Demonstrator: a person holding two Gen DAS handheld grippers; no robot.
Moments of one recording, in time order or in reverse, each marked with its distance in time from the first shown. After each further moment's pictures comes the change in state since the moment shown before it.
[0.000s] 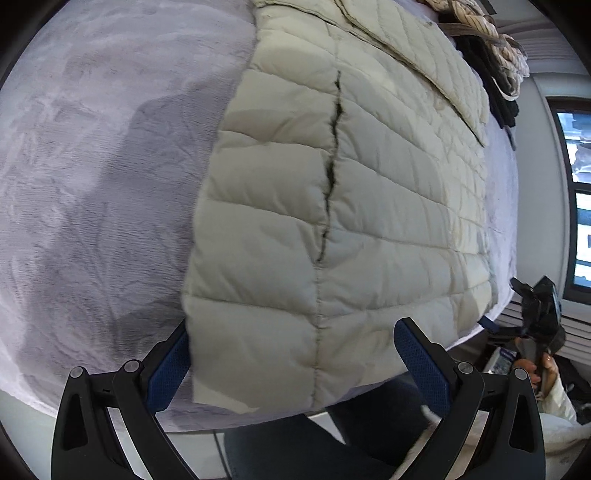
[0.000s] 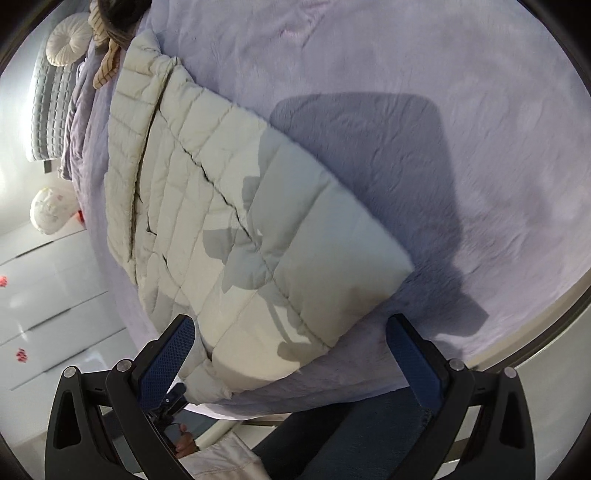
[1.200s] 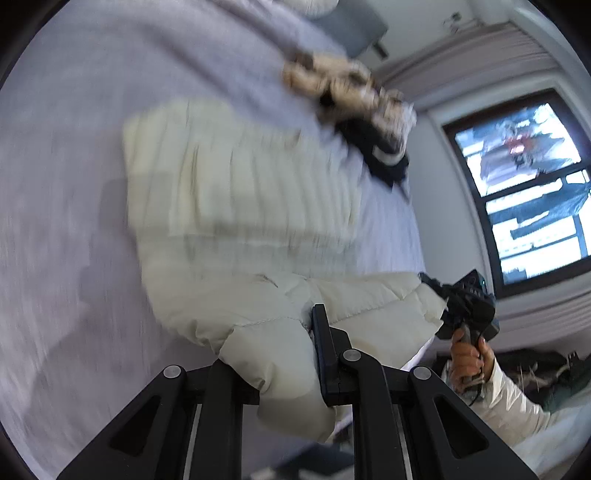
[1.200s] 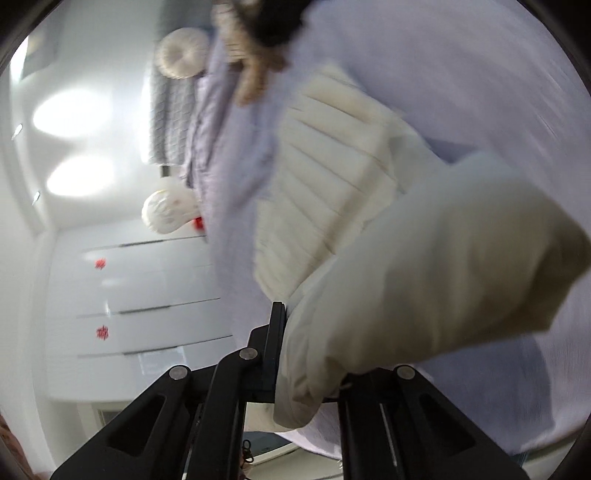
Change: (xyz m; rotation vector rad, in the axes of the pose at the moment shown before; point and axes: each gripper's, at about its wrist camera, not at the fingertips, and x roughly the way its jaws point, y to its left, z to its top) left arm -0.140 -0.084 0.106 0.222 -0.333 -0.287; right arm -0.030 0.146 0.048 -0.190 -0.133 0.459
